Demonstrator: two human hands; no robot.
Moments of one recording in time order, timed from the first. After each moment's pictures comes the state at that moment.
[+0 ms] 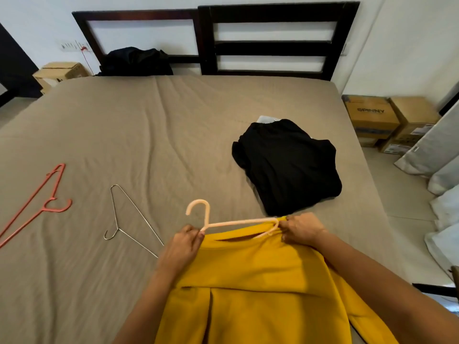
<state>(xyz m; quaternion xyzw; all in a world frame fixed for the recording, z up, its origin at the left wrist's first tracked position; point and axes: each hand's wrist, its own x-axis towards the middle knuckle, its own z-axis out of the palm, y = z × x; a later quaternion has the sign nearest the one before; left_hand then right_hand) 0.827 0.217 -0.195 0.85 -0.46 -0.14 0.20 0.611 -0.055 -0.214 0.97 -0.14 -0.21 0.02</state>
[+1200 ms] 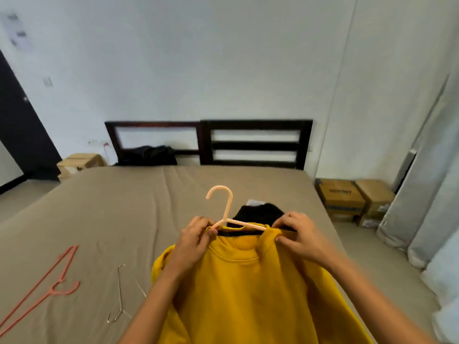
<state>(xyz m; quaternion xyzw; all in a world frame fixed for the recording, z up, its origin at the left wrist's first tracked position) 0.810 0.166 0.063 0.70 -0.56 -0.04 0.44 0.583 -0.017 0.081 0.93 -0.23 0.19 -0.24</state>
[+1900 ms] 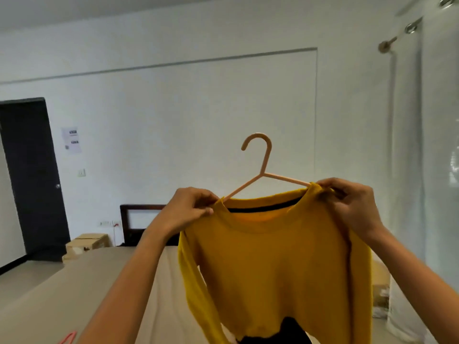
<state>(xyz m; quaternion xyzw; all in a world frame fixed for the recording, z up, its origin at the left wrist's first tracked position) 0.714 0.242 0.400 0.68 -0.63 0.06 0.38 0.435 0.030 0.378 0.79 -0.14 0.59 -0.11</state>
